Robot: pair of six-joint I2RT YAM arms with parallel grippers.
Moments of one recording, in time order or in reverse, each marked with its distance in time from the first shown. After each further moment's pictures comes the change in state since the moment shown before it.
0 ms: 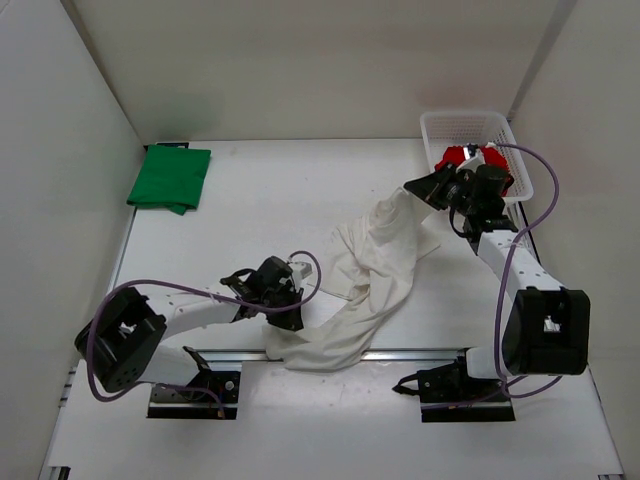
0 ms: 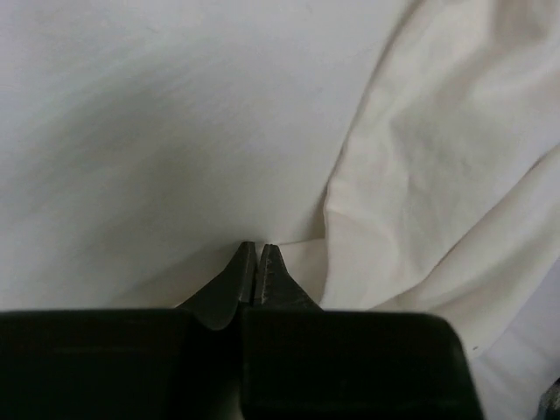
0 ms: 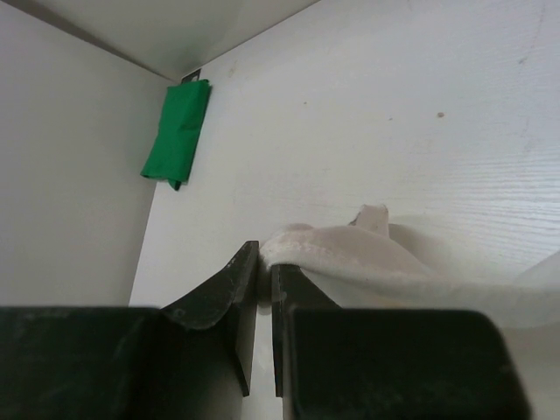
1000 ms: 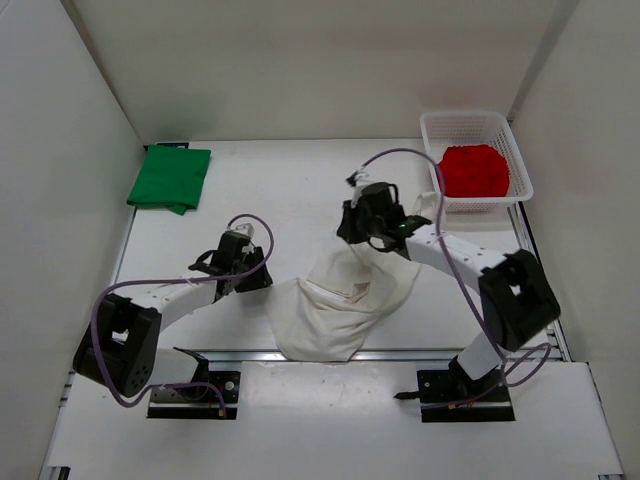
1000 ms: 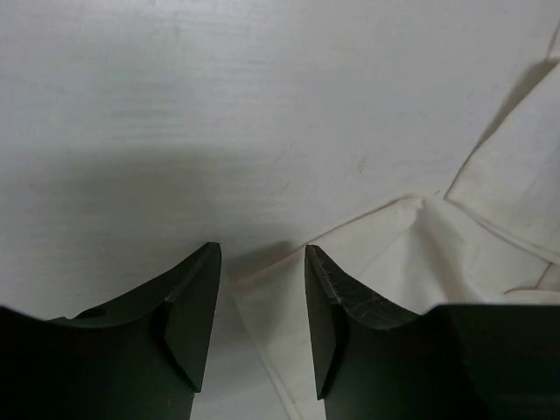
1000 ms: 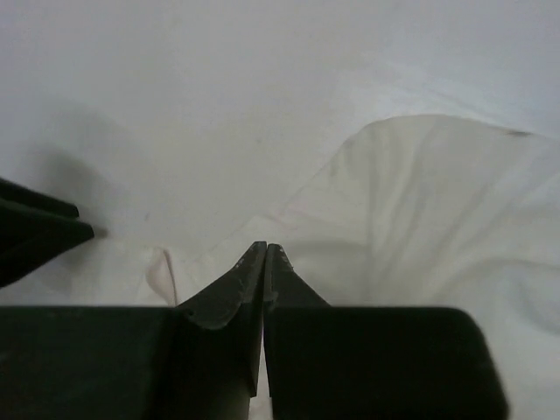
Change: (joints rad) left arm 0.404 -0.021 0.026 0.073 -0.262 -0.073; right arm 0.563 0.150 0.122 -0.304 0.464 -0.380
